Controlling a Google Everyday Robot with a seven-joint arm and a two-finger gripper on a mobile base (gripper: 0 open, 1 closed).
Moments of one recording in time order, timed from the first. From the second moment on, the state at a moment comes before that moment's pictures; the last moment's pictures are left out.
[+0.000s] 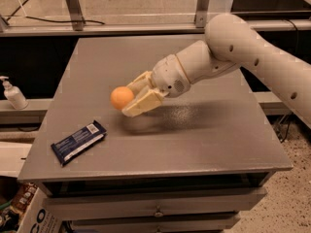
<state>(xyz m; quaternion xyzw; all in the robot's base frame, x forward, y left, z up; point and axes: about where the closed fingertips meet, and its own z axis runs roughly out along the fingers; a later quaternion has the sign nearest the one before) 0.516 0.055 0.866 -0.65 0.57 0.40 0.32</state>
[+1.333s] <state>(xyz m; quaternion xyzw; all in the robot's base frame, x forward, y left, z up) 0.471 0.078 0.818 -0.68 0.56 0.41 0.25</state>
